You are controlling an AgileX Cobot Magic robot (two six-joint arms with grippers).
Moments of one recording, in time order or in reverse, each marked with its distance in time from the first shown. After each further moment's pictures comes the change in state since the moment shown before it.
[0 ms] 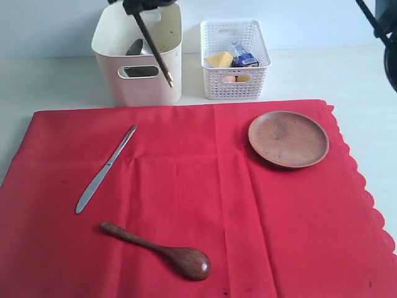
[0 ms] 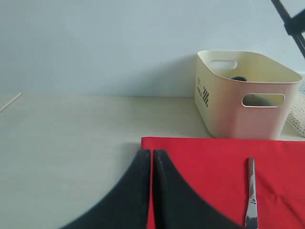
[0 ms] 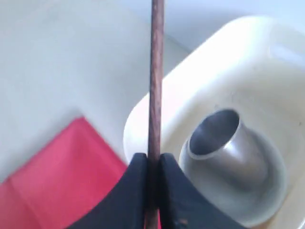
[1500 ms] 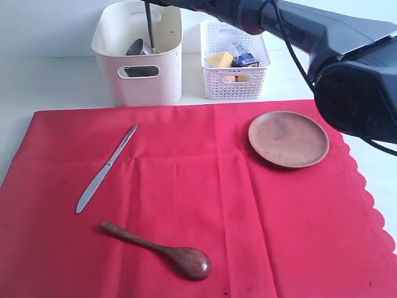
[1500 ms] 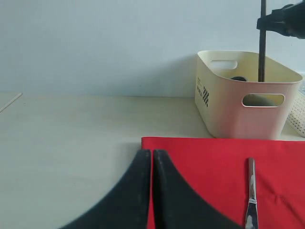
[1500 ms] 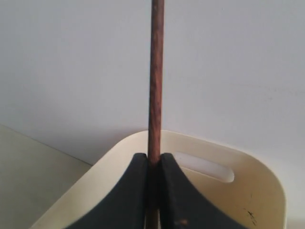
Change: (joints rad) left arm 0.000 0.000 0.000 0.000 0.000 0.000; right arm -0.011 0.253 -0.095 0.097 -0.628 -0.076
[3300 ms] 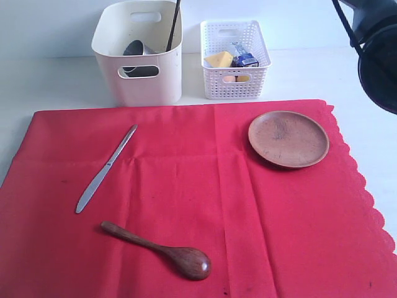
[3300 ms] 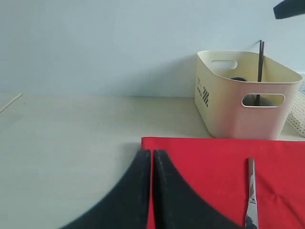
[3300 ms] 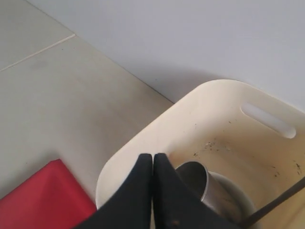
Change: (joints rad) left arm 0.000 0.000 0.000 0.000 0.000 0.000; right arm 0.000 -0.186 -0.001 -0.070 0.544 -0.022
